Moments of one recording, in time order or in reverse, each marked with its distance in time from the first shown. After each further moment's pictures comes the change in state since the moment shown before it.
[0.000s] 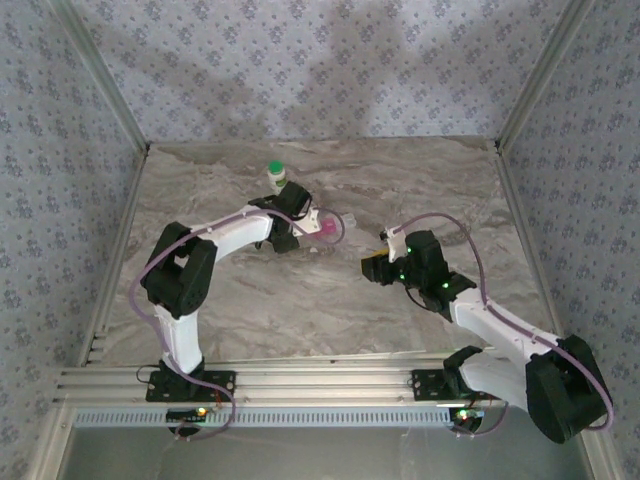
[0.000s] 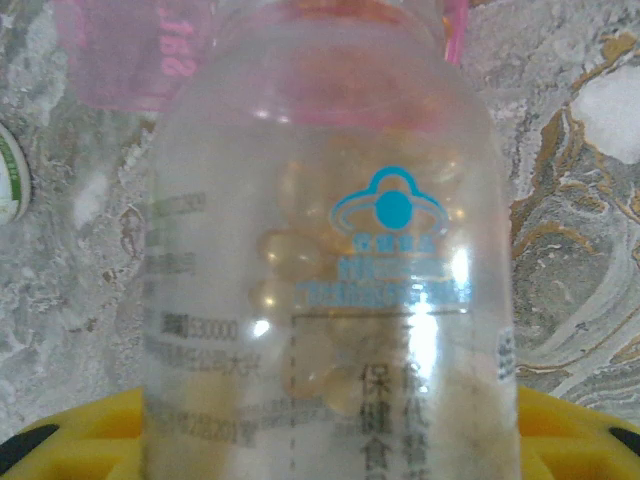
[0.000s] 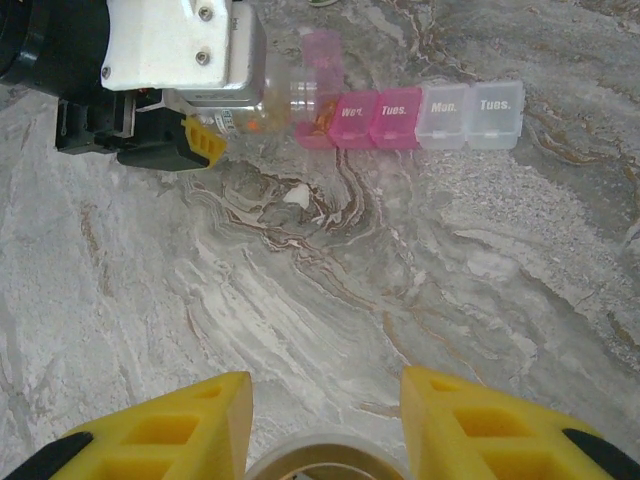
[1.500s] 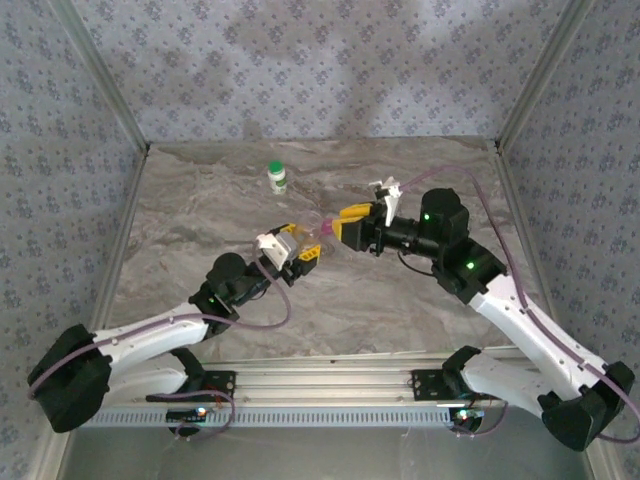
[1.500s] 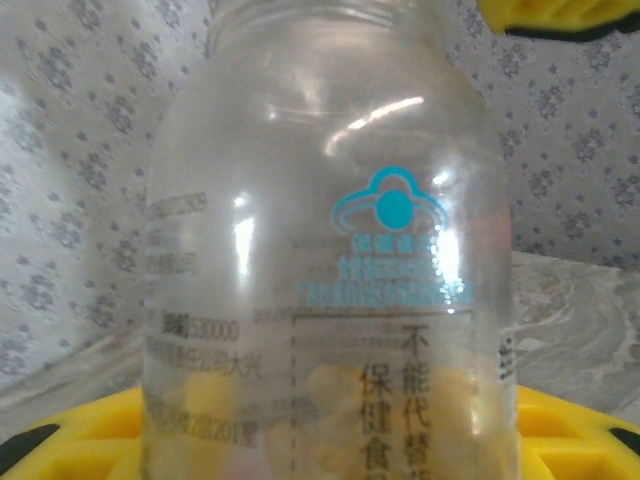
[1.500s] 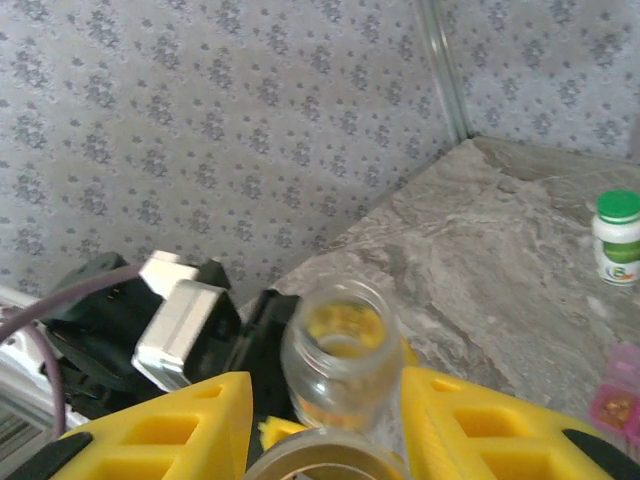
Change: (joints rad) left arm -0.237 -0.819 -0.882 1.302 0.315 -0.606; right arm 0.142 -0.061 0.524 -0.158 -0.256 0.105
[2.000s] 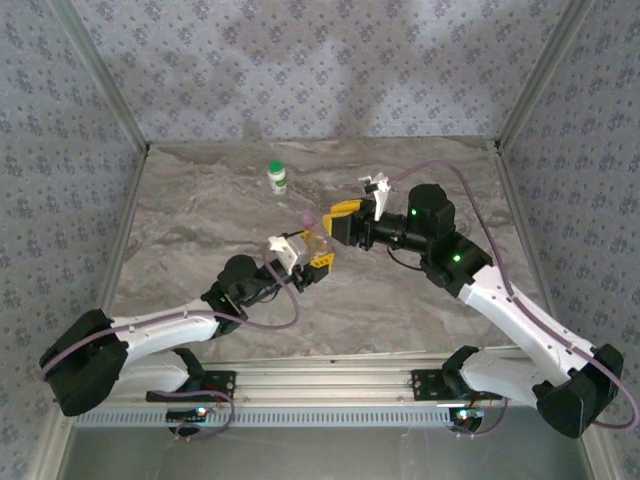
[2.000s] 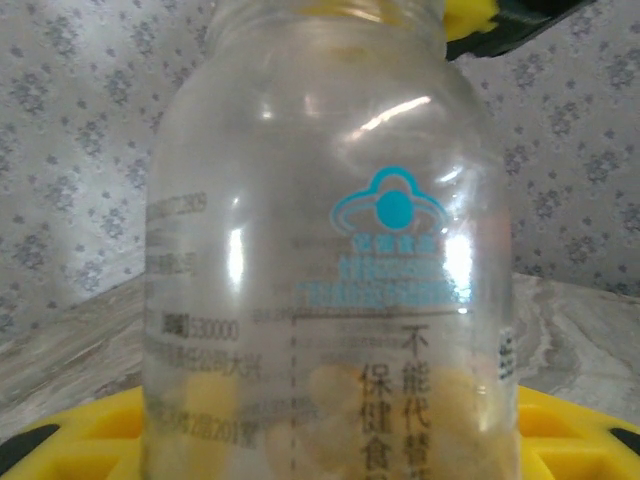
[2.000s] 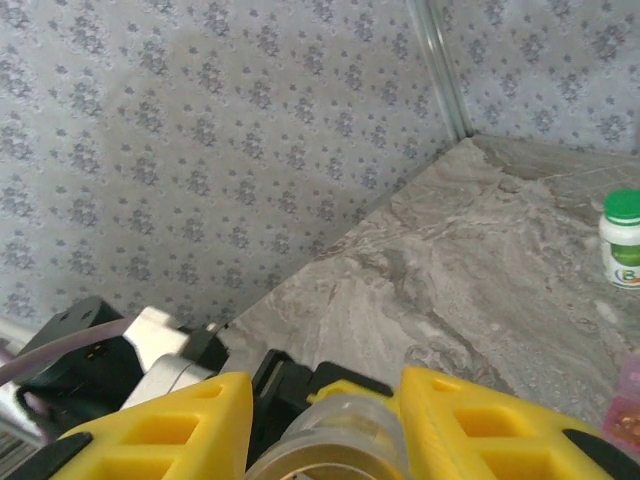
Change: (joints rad) left arm -0.058 0.093 0.013 0.085 0.056 -0.071; right arm 0.018 0.064 -0.003 0.066 0.043 0.029
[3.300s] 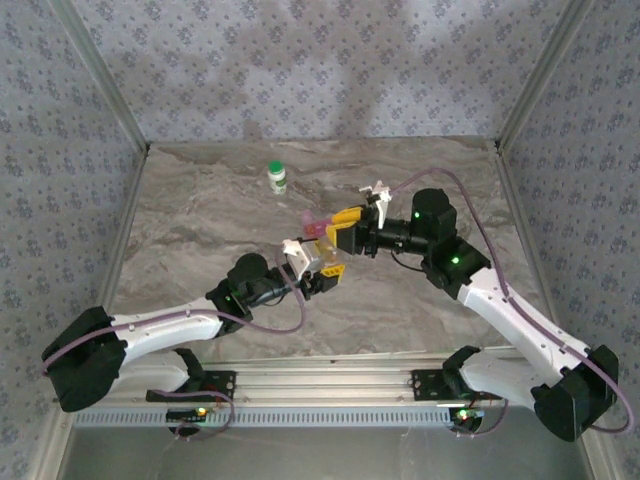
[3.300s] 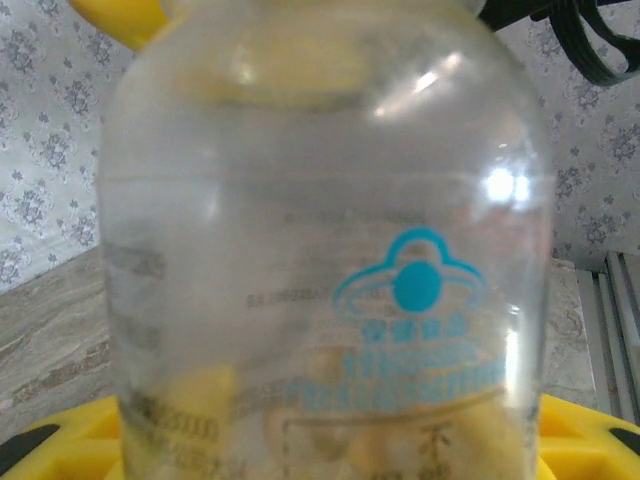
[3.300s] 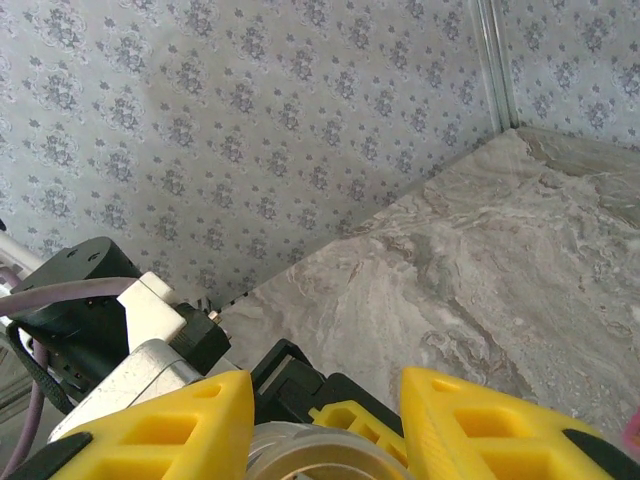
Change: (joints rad) left arm -0.049 0.010 0.058 -0.117 0.055 -0.001; right arm -0.056 -0.014 -0.089 0.076 -0.180 -0.074
